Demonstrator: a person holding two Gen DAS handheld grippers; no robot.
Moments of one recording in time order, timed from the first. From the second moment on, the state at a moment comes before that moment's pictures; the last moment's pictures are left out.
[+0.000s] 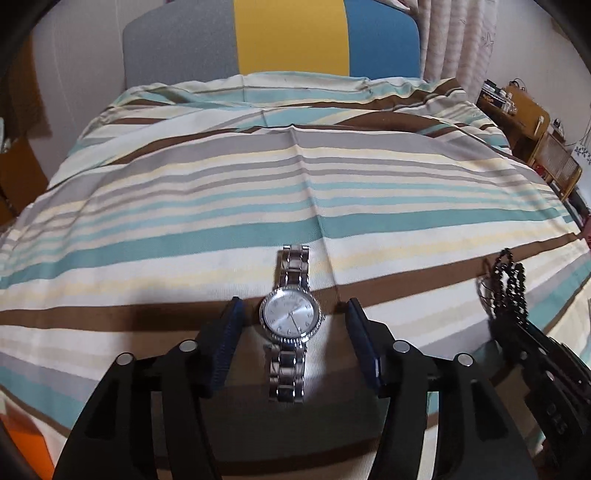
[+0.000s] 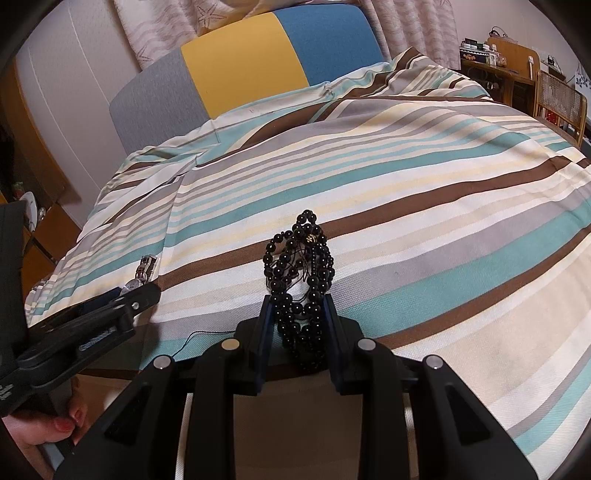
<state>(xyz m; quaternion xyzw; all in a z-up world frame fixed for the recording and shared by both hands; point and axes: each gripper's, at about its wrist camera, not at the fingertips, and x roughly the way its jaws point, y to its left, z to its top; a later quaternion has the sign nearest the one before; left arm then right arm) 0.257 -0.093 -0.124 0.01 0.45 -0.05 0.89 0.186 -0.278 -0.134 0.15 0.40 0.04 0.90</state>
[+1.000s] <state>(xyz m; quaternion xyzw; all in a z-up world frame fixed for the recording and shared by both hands) 0.169 -0.026 -0.056 -0.09 0.38 -0.08 0.92 0.134 -0.242 -0.074 0.16 0.33 0.12 0.92</state>
